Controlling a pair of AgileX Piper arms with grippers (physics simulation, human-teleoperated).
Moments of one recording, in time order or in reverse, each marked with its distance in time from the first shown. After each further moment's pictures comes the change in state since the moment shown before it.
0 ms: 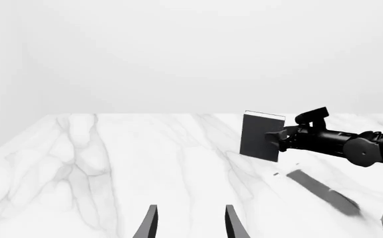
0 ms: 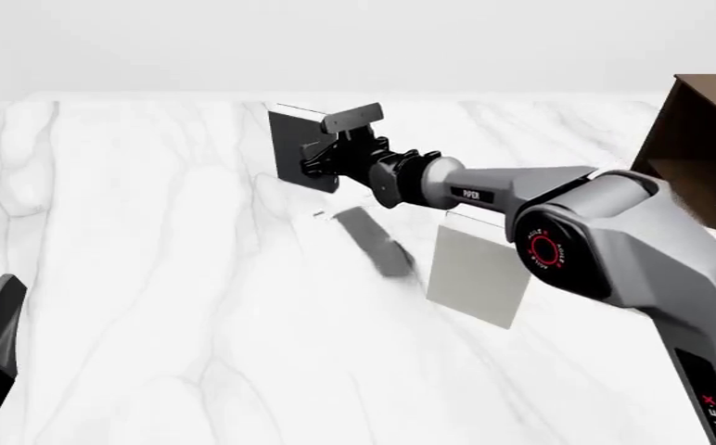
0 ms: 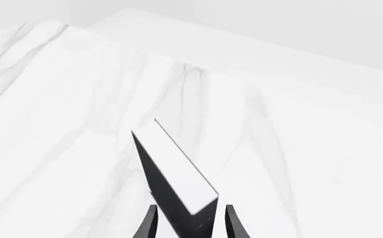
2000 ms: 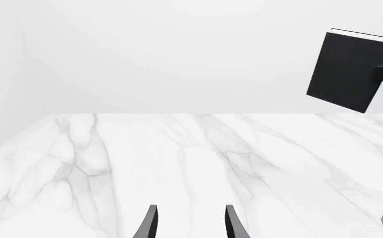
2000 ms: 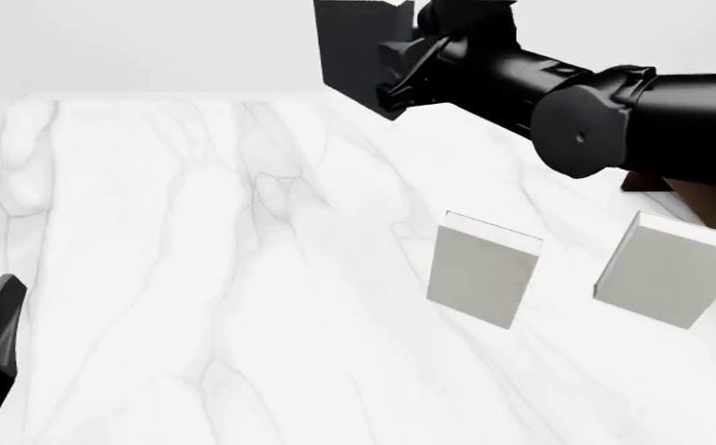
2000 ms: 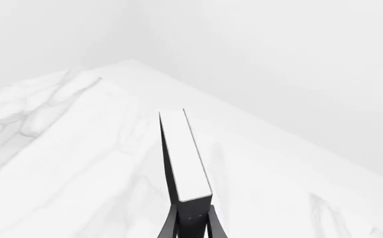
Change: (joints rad) left arm 0.000 0.000 0.000 0.000 0.000; right arm 0.009 -0.953 0.816 -0.077 -0.197
